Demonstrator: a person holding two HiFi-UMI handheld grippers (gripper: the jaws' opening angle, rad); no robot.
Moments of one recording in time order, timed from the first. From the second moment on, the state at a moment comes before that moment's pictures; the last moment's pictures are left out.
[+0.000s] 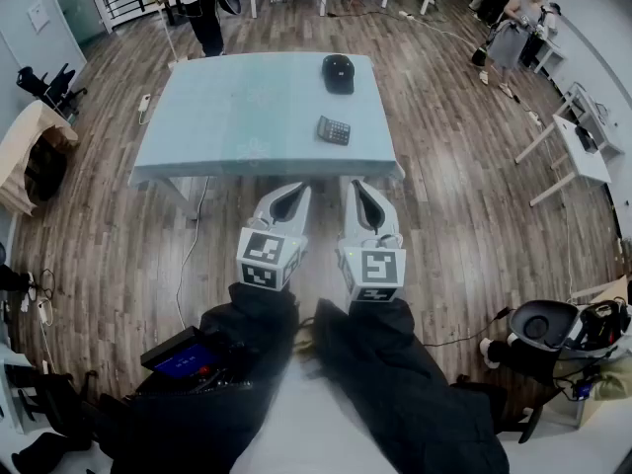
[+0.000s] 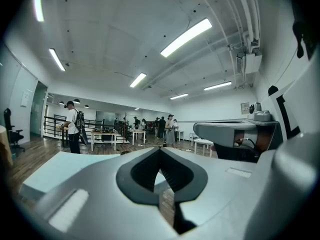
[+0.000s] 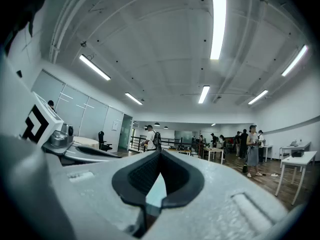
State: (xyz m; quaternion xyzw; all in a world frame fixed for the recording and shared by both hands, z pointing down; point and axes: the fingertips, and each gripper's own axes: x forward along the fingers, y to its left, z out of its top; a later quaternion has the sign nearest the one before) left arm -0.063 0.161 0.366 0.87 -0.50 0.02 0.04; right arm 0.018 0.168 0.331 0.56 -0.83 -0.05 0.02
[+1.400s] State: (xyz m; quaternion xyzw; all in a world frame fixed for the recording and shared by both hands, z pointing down) left arm -0.041 0.190 0.372 0.86 -0.51 0.02 0.04; right arm 0.028 0.199 0.347 0.53 -0.85 -0.05 0.02
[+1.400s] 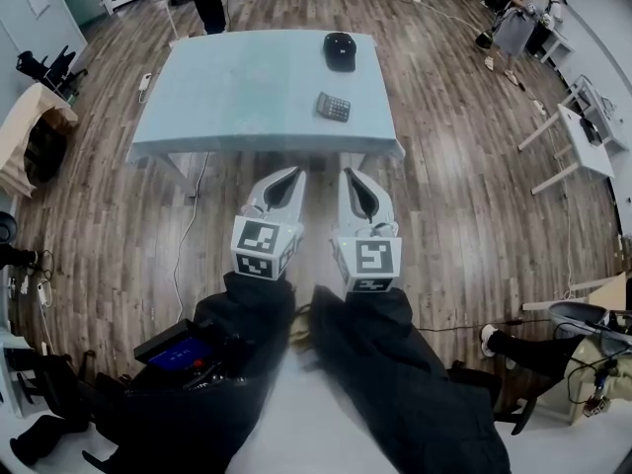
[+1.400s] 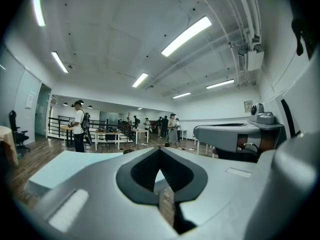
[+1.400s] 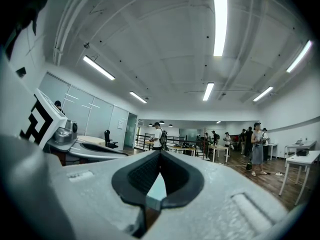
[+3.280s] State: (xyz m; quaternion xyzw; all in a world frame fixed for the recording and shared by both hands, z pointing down) left arm -0.037 0.020 0.429 0.85 -0.52 0.02 0.09; right arm 0.039 0.041 0.399 0.53 -0.85 -0.04 0.04
